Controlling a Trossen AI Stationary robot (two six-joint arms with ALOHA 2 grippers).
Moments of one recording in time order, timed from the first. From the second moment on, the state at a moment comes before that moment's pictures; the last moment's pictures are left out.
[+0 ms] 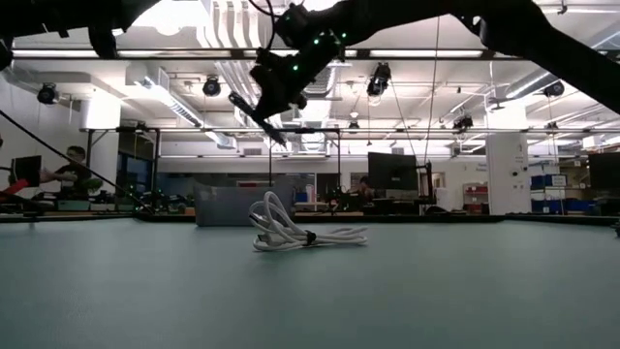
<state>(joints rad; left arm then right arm) -0.15 0.43 0.18 0.82 -0.59 0.21 -0.43 2.33 2.35 -0.63 -0.04 -0.24</state>
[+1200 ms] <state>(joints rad) -0.15 0.43 0.17 0.82 -0.59 0.21 -0.42 2.57 2.31 -0.04 -0.21 -0.17</state>
